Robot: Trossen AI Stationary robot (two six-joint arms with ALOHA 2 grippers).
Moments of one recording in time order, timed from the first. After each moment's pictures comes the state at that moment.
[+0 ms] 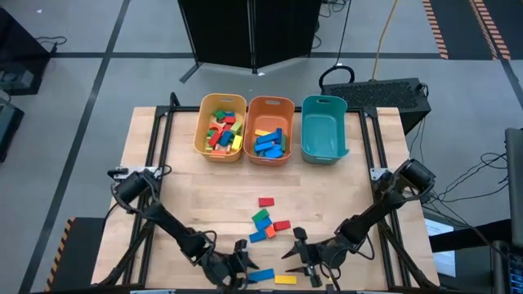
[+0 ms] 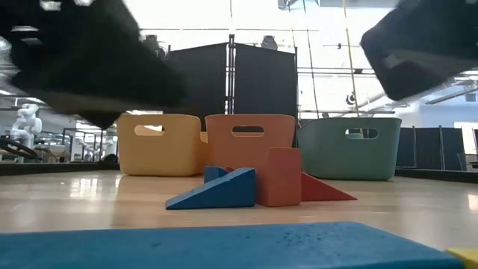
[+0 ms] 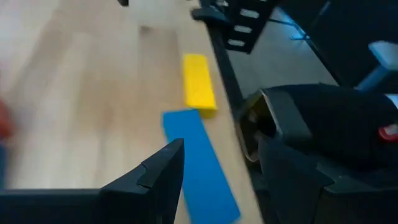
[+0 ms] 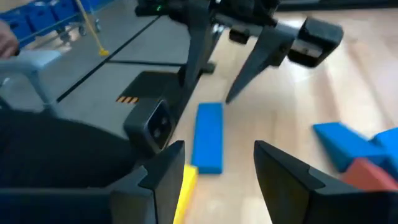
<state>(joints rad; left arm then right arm) -0.75 2.04 1.07 0.46 -0.34 -0.52 0.76 1.84 0.81 0.63 0.37 0.36</state>
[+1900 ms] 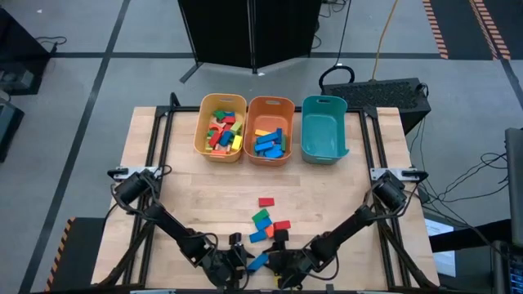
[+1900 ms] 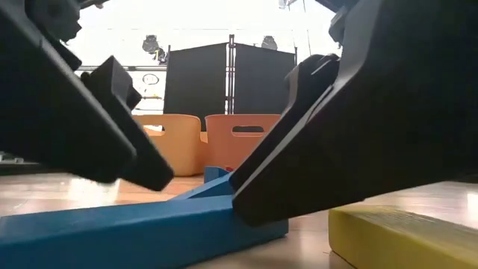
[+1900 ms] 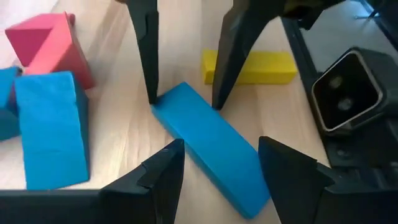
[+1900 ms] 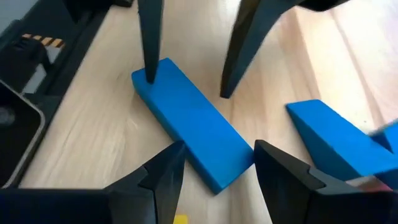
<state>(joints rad) -0.75 2.05 1.07 0.27 -0.47 -0.60 0.67 2.17 1.28 0.10 0.50 0.40</state>
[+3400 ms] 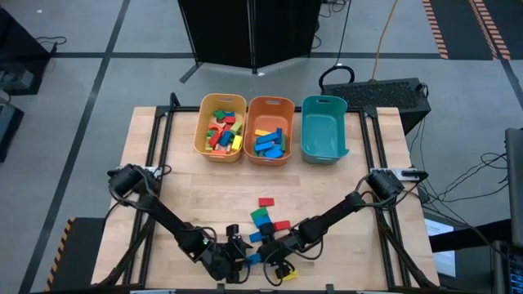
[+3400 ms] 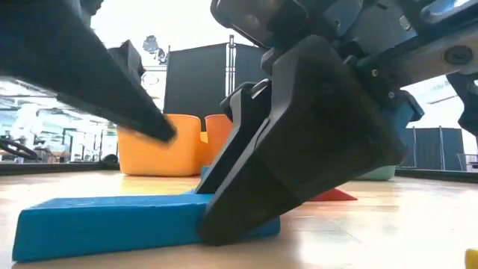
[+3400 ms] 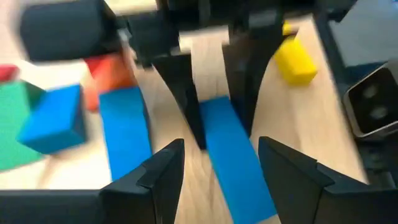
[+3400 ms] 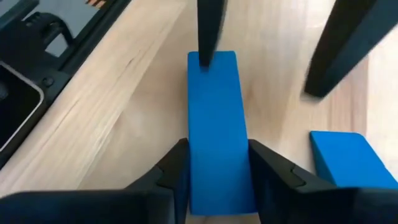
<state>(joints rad) -0.73 1.95 1.07 0.08 -0.50 -0.59 0.50 2.17 1.28 0.10 0.10 0.14</state>
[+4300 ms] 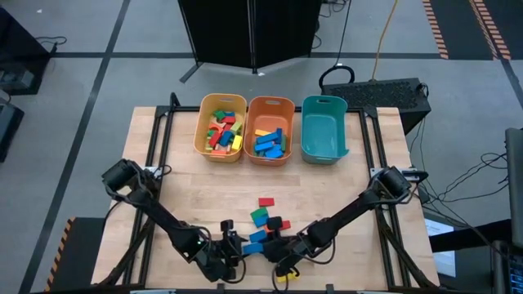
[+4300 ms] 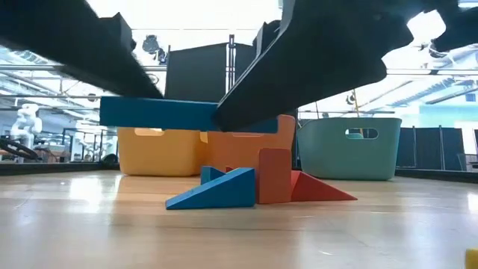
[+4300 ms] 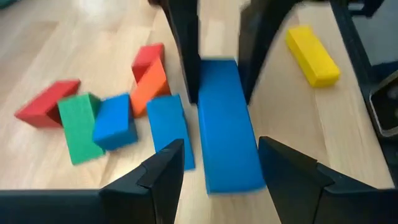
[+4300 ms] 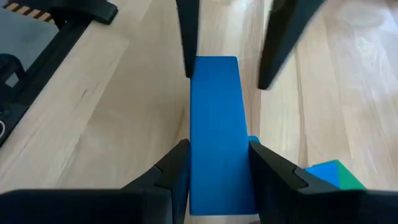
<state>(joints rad) -0.74 1.87 1.08 -0.07 -0.61 -0.58 0.58 2.04 1.28 0.01 0.41 0.17</state>
